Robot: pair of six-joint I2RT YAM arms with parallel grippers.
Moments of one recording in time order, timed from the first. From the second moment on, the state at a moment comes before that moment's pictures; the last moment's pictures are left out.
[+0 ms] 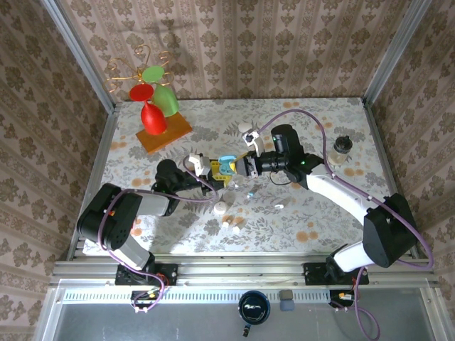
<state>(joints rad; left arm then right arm) -0.48 1.59 0.48 1.17 0.97 -0.06 0.52 1.45 1.03 -0.09 -0.70 0.24</state>
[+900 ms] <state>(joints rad) -0.48 1.59 0.48 1.17 0.96 -0.05 0.51 1.45 1.03 -0.12 -0.68 0.21</state>
